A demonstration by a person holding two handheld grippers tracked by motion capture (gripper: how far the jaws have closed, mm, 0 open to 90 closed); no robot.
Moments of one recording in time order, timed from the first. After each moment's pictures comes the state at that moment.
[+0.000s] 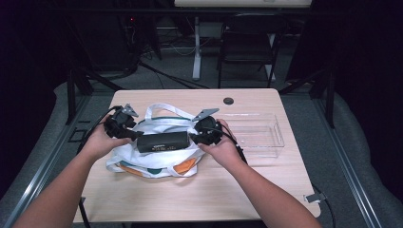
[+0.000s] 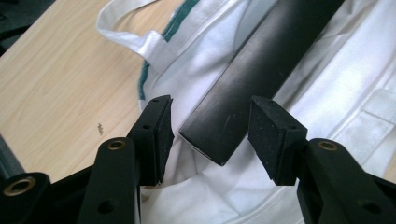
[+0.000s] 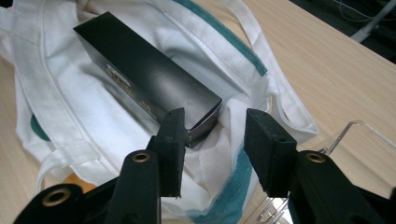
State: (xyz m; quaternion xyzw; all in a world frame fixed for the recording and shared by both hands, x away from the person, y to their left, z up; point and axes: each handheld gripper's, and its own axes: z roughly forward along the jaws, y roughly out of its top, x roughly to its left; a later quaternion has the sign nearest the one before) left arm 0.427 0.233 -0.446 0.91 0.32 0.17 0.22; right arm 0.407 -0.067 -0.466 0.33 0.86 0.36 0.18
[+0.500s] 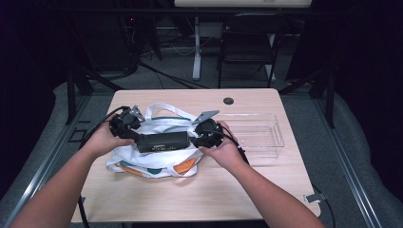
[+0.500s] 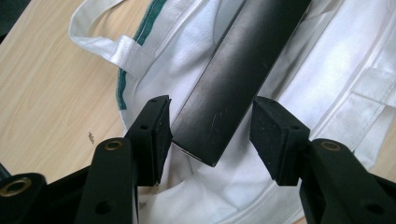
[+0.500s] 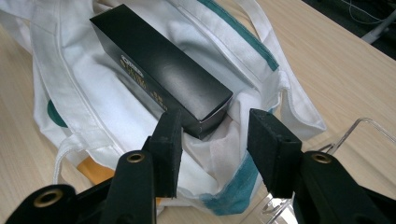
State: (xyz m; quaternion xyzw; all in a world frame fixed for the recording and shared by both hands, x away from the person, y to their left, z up) left arm 0.431 0.220 -0.446 0.93 0.27 0.15 0.18; right arm 0.398 -0.069 -0.463 0.31 0.87 0.35 0.17
